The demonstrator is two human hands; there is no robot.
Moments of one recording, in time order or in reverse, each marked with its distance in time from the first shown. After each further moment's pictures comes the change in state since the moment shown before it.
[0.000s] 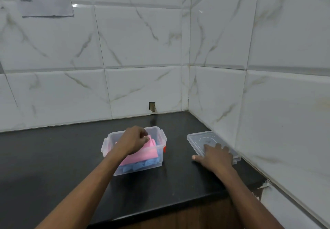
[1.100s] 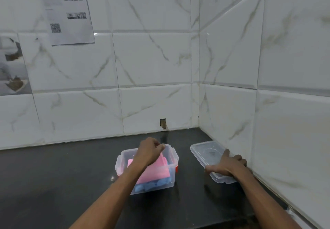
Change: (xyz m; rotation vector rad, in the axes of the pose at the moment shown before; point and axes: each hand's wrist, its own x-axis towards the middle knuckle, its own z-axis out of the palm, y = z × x) left_hand 0.013 0.022 -0.004 -0.149 0.096 -0.132; right_hand 0.022 -0.004 -0.040 0.153 -0.146 0.129
